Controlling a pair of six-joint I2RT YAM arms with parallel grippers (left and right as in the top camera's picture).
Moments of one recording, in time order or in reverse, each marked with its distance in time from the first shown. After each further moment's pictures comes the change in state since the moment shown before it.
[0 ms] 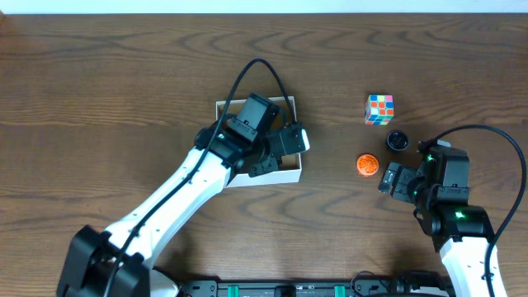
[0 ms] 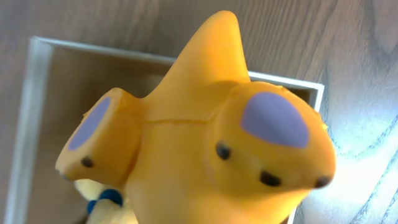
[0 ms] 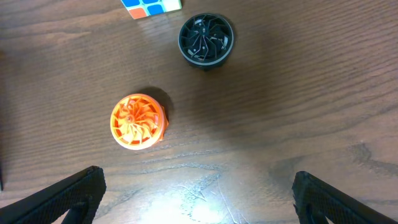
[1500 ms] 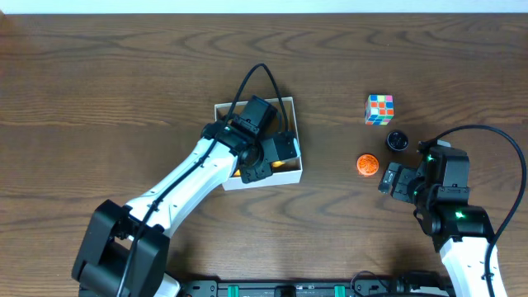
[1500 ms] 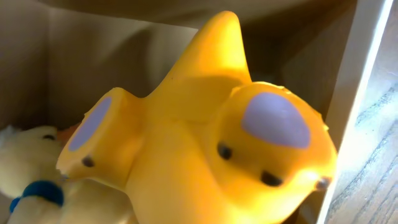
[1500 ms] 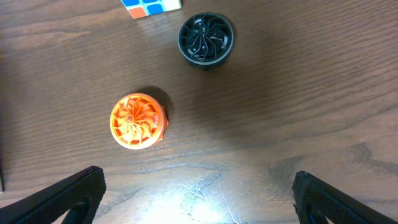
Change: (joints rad) left arm 0.031 0.105 -0.011 -0.084 0.002 0.015; right arm 0.000 0.000 0.000 -0.001 0.000 0.000
